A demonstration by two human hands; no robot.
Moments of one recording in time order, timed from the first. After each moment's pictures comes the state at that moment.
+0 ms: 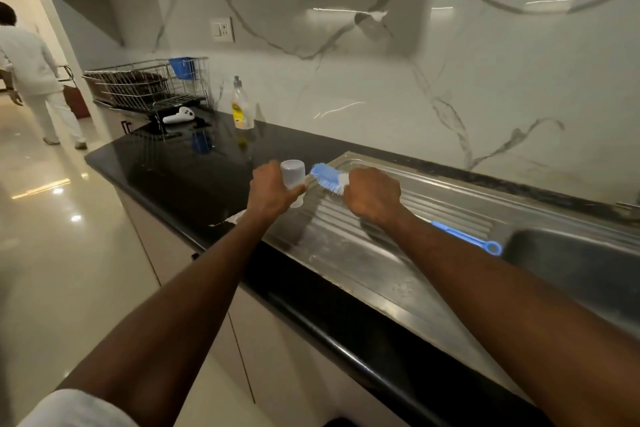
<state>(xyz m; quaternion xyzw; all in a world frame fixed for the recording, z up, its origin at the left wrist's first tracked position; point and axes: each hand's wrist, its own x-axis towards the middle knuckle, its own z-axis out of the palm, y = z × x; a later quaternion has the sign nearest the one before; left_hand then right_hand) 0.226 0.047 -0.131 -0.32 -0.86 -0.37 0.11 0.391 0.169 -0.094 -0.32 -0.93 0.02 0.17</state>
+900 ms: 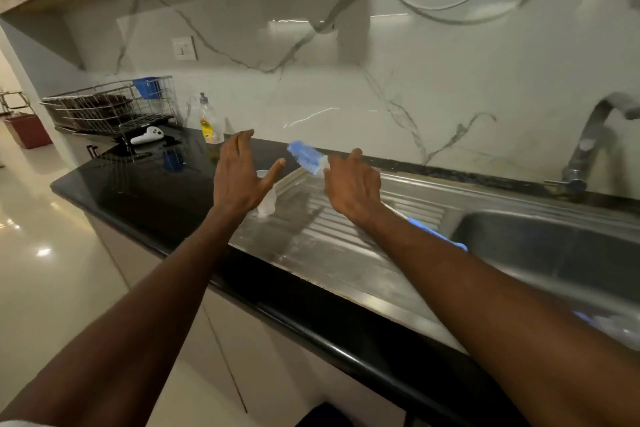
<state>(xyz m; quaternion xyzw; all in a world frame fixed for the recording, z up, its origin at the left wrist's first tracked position) 0.269 0.035 -0.077 -0.42 -0.81 -0.31 0.28 0.440 0.164 -0.075 -0.36 -0.89 0.00 0.26</state>
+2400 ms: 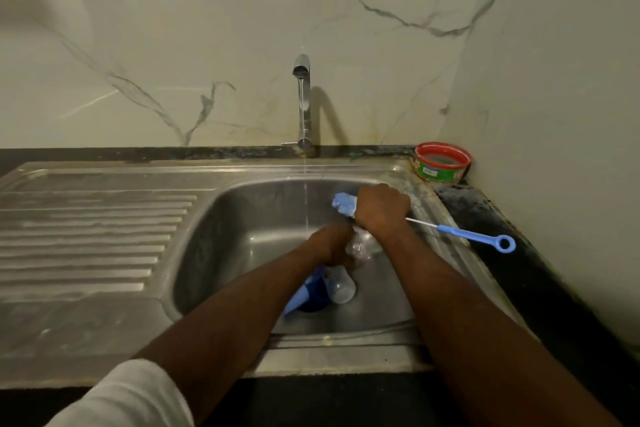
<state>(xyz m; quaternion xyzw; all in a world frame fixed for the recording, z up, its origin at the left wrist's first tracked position) 0.736 0.359 -0.249 -0.80 -0.59 -0.03 -0.14 0.851 0.339 -0.149 -0.68 -0.73 -0.06 0.03</state>
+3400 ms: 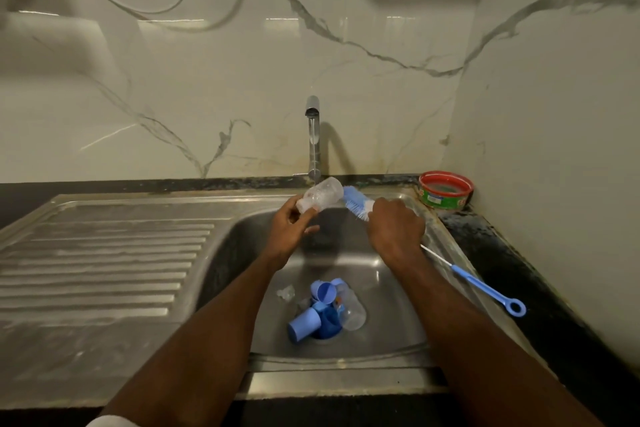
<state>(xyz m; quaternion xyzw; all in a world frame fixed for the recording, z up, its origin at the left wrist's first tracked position) 0.649 0.350 -0.206 -0.52 -0.46 -0.60 -0.39 0.857 0.330 -0.142 -0.70 -0.69 -0.08 0.17</state>
